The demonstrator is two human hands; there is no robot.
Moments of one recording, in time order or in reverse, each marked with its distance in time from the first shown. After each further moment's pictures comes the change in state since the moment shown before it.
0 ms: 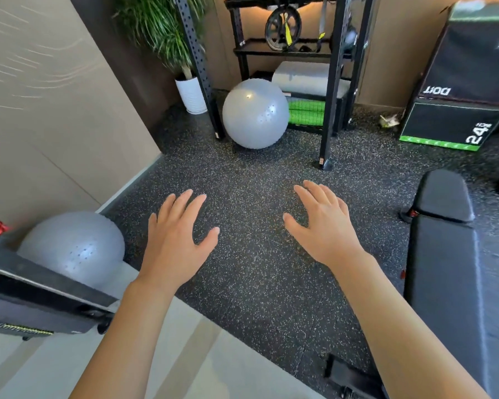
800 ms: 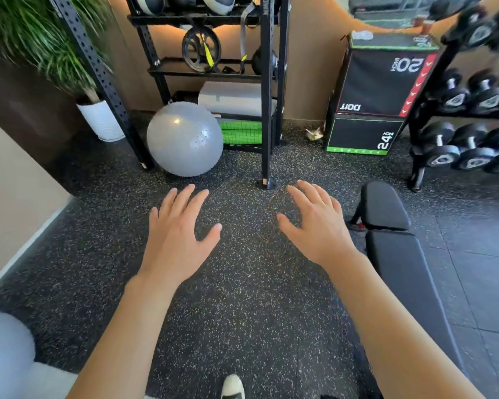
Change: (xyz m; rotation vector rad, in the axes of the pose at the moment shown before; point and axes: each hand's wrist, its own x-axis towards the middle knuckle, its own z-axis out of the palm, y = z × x) left_hand 0.286 -0.003 0.069 -0.116 -0.038 0.309; right_hand 0.195 0.046 0.003 -0.203 0.093 0.238
